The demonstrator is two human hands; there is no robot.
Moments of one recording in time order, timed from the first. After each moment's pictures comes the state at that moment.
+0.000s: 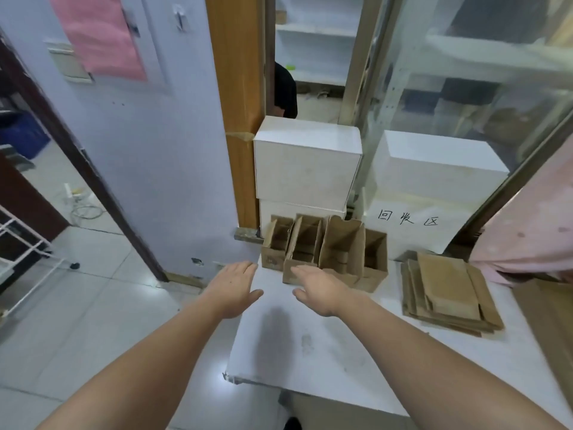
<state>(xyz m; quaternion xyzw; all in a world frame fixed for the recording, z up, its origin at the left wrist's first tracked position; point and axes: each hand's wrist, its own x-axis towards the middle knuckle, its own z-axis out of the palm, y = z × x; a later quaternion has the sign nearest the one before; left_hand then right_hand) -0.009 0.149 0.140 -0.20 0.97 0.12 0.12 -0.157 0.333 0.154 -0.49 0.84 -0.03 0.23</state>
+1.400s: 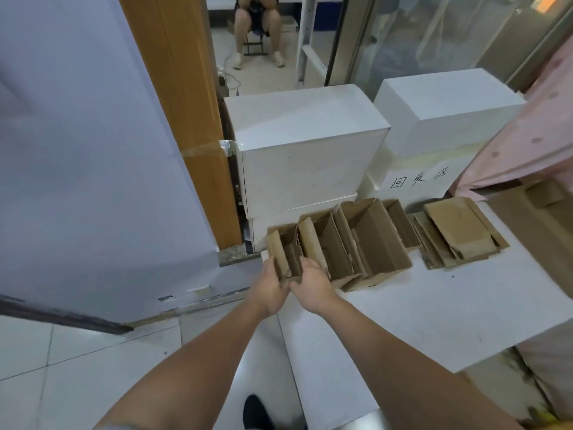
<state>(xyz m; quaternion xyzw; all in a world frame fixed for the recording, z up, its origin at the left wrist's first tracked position) -0.155 0.008 0.030 -0.09 0.85 0.49 0.17 -0.186 0.138 0.065 -0.04 0.93 -0.25 0.27</state>
